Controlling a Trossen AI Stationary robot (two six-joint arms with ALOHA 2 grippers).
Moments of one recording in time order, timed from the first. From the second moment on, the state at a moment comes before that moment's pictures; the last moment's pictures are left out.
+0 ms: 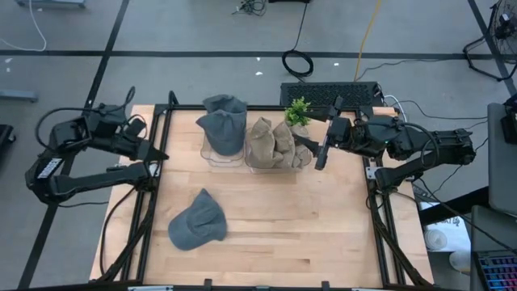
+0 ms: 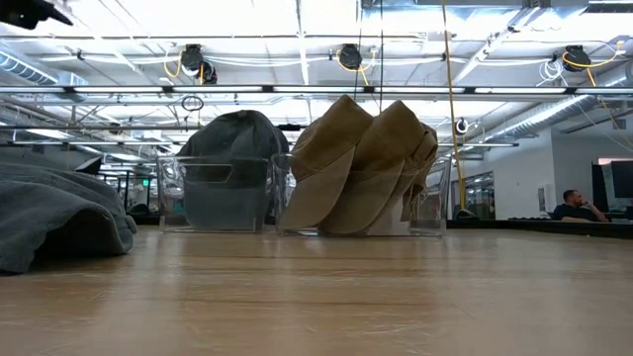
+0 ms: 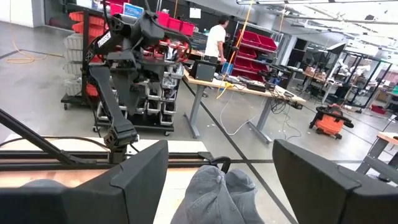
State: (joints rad) left arm 0.52 0.61 1.19 -1.33 0.41 -0.86; right arm 0.14 1.13 1.33 -0.22 0.47 -0.20
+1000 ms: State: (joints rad) left arm 0.05 0.88 1.15 -1.30 0.11 -1.11; right arm 0.14 1.13 1.33 -0.24 0.34 -0.06
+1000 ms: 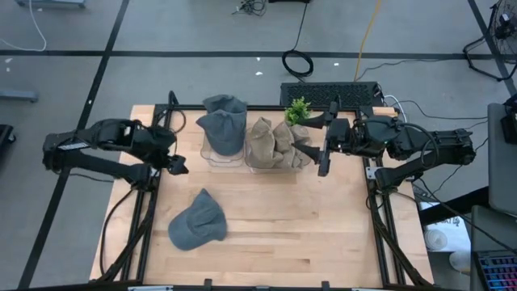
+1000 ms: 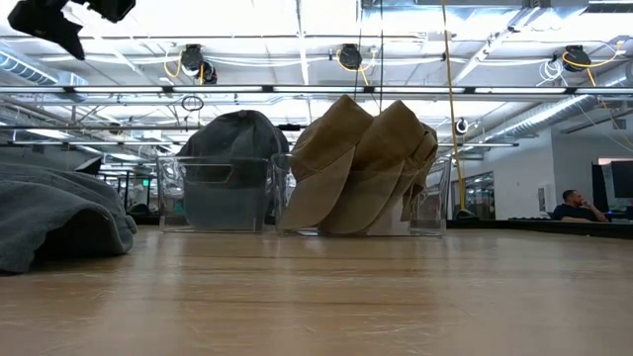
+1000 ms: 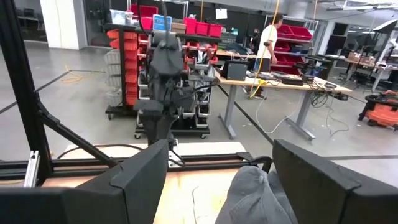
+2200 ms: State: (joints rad) left arm -0.36 1.06 0.77 -0.94 -0.09 -1.56; right arm 0.14 1.13 1.34 -0.34 0.33 0.09
